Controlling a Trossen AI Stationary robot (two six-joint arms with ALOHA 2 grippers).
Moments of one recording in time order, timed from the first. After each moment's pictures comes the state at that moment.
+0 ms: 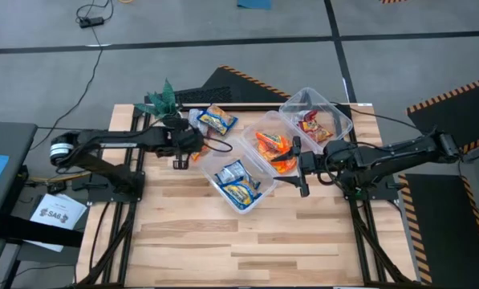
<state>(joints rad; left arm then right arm) 0.25 1.32 0.93 -0.80 -0.55 0.38 0.08 0.95 0.58 0.32 0.00 -0.11</state>
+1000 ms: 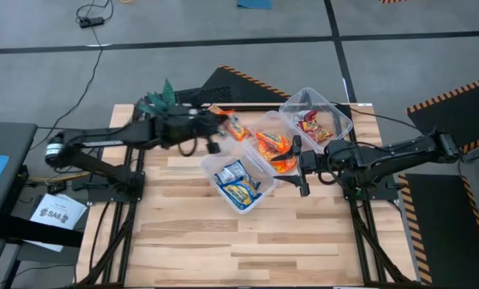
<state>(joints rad) 0.16 1.30 1.19 -0.10 -0.44 0.48 0.08 0.95 0.58 0.36 0.00 -0.11</state>
